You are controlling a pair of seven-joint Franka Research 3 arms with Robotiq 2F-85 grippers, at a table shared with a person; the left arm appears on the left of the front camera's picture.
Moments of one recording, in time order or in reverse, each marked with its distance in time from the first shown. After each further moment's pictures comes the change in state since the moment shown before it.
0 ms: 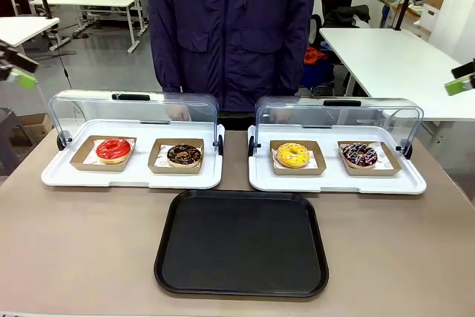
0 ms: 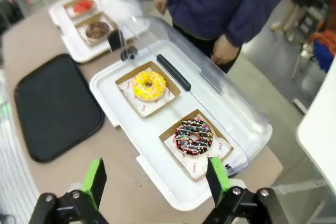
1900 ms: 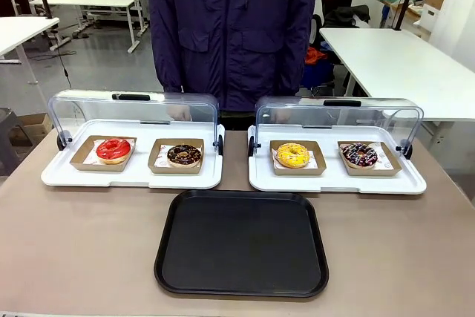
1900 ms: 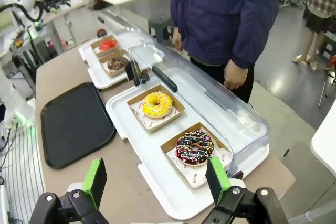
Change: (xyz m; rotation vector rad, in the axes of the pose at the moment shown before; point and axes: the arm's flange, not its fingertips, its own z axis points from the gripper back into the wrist) left arm -0.123 0.051 0.044 -0.040 -0.216 -0.014; right arm -0.079 -0.083 0.024 0.176 -0.236 -0.079
